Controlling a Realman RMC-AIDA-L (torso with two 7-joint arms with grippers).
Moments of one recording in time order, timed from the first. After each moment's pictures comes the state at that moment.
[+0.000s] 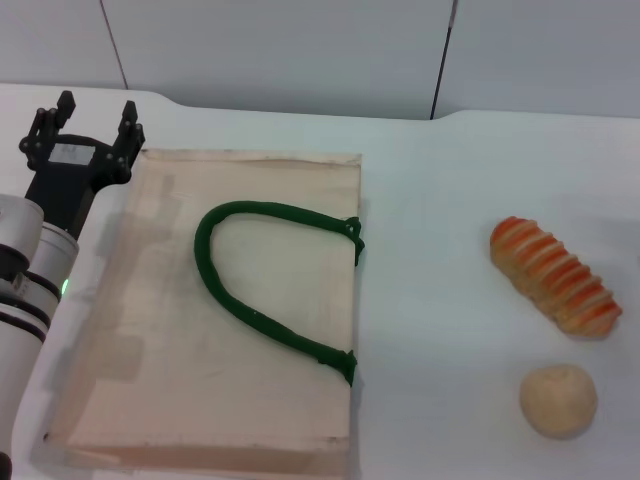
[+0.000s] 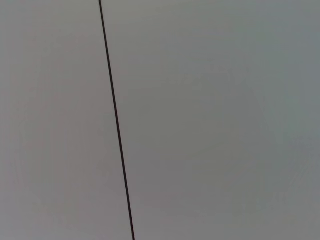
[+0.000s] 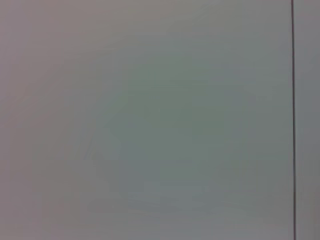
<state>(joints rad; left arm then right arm) -0.43 -2.04 2.46 0.36 -1.16 1.14 0.15 0.45 2.03 -2.85 -0.48 -1.27 1.23 2.81</state>
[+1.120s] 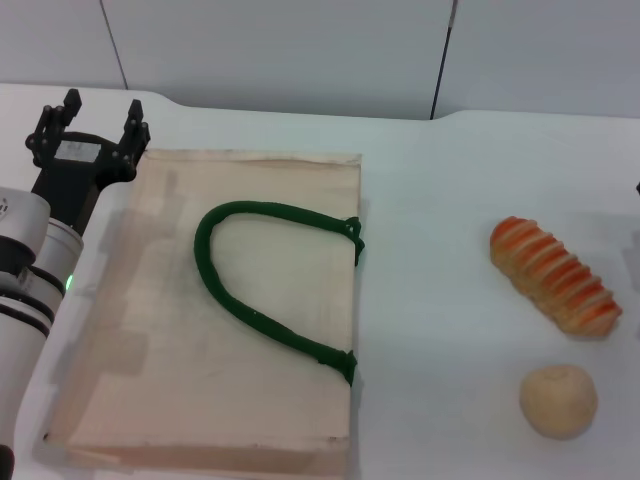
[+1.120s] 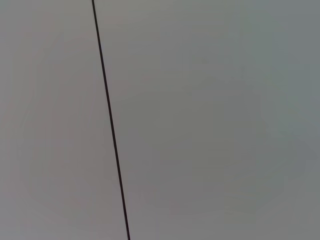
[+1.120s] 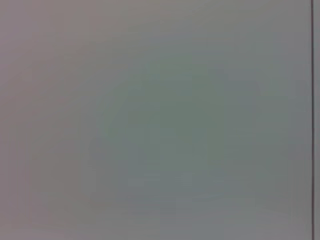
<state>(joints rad) -0.45 -2.04 2.47 0.35 -1.16 1.12 0.14 0.48 2.03 -2.85 -0.48 -1.26 1.17 2.82</state>
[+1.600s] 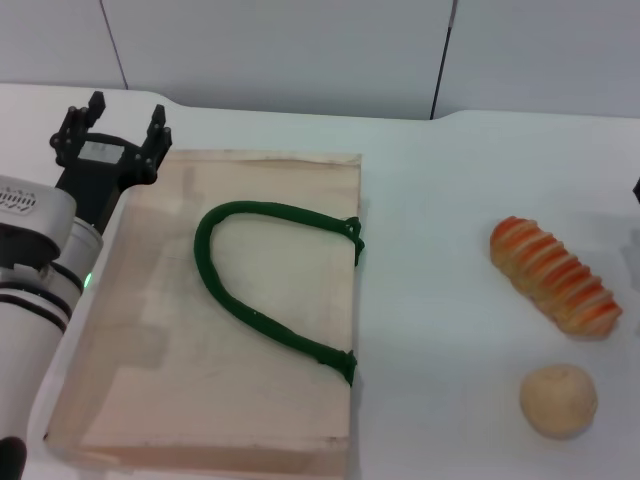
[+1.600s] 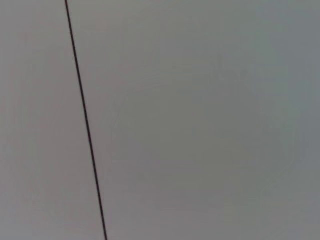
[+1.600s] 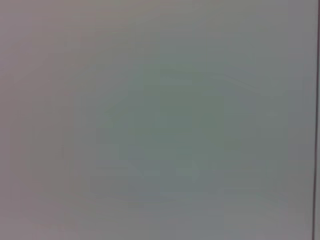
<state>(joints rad) -0.46 -2.03 2.47 0.38 -1.15 1.07 0.18 0.49 2.03 -2.85 -0.47 -1.26 1.14 2.82</state>
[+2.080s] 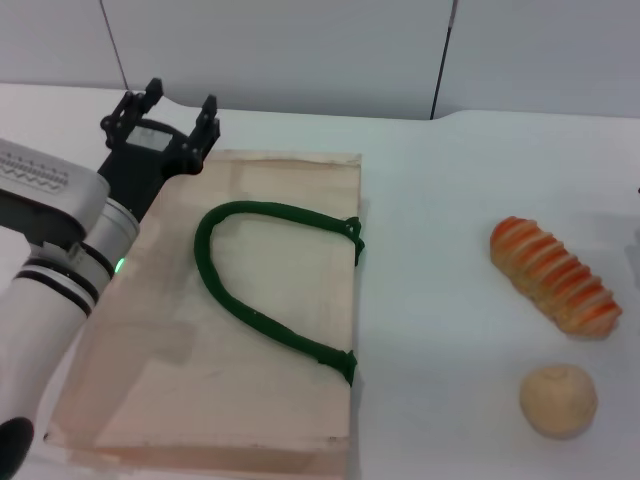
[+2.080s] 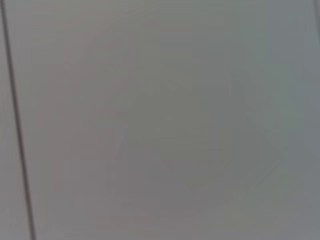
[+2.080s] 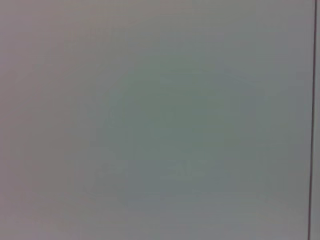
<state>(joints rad) -0.48 -2.00 2.47 0.46 -1.03 1.02 0.10 0.49 2.03 -2.84 -0.46 -1.26 1.14 2.82</state>
